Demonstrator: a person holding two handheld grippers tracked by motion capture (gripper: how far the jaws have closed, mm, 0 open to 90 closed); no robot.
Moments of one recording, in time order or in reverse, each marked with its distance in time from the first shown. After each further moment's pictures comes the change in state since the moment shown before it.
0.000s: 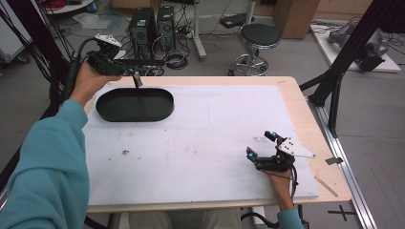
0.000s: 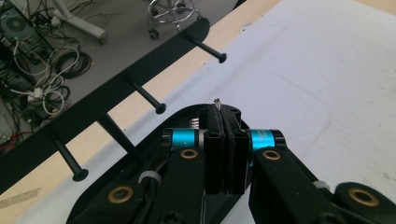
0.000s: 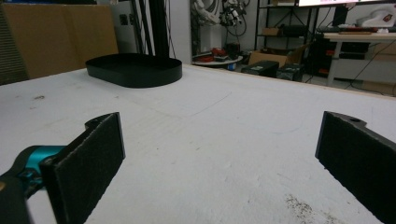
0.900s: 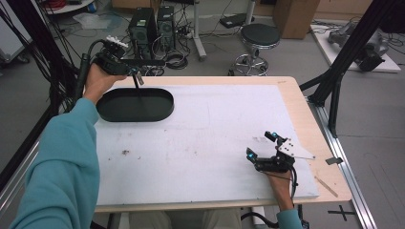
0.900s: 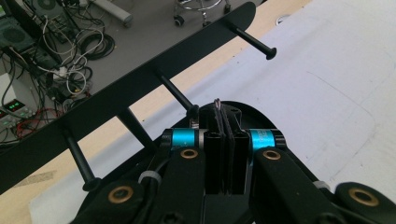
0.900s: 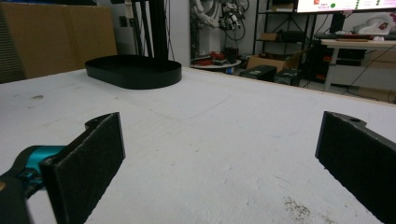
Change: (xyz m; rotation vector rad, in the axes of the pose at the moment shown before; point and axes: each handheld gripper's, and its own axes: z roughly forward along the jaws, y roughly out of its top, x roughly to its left) left arm 0.006 0.001 0.025 0.044 0.100 -0.056; right arm 0.003 -0.001 -0.001 -0.008 -0.006 -0.014
